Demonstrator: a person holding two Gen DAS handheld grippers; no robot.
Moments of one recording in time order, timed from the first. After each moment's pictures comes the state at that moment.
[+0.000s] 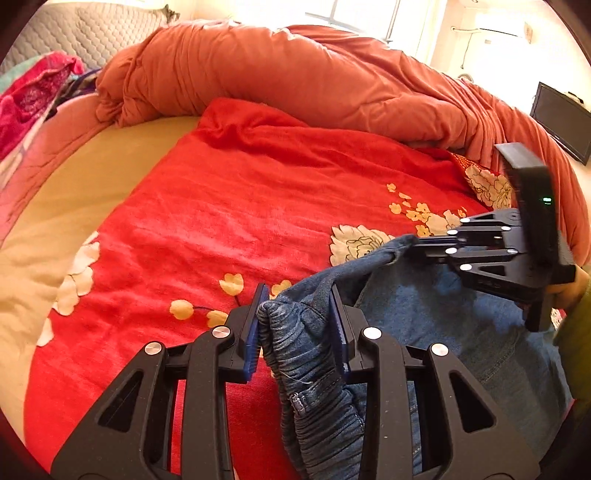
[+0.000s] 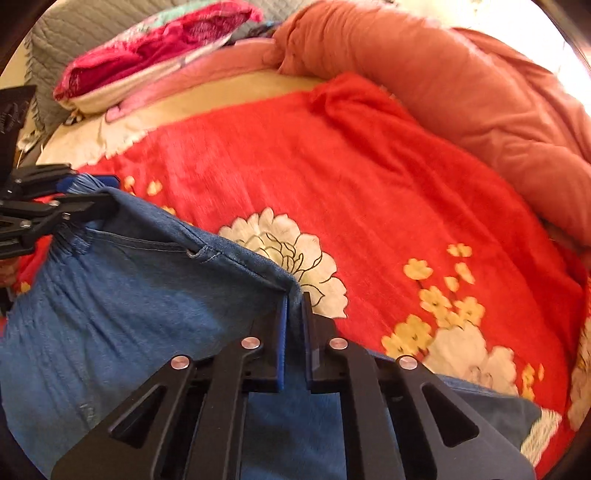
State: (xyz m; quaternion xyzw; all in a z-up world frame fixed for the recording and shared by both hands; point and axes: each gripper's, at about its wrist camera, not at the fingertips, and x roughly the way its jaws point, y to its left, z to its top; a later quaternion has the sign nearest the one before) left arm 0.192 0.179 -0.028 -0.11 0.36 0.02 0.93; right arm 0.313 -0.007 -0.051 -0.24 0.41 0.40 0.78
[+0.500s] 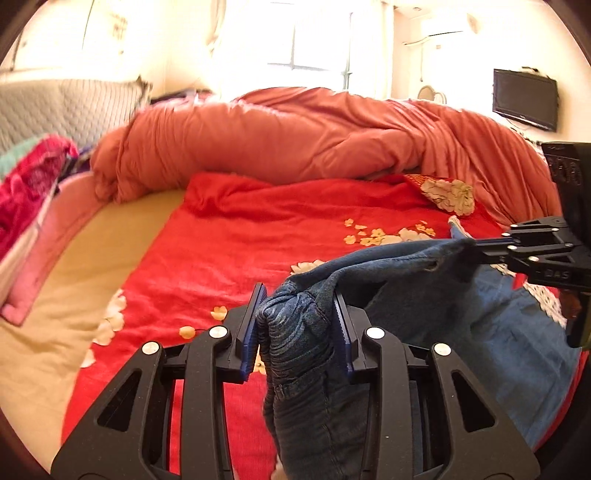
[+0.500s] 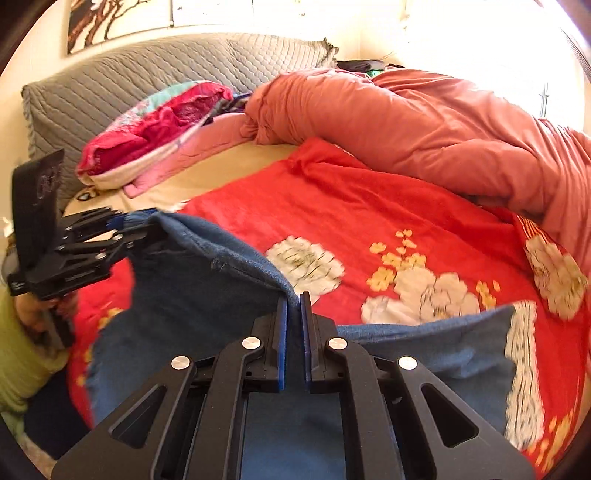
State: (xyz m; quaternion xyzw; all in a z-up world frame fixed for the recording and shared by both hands) left arm 0.127 0.127 0.020 -0.01 0.26 0.00 0.97; right arm 0.202 -0.078 0.034 -0.12 0.36 0.36 0.85
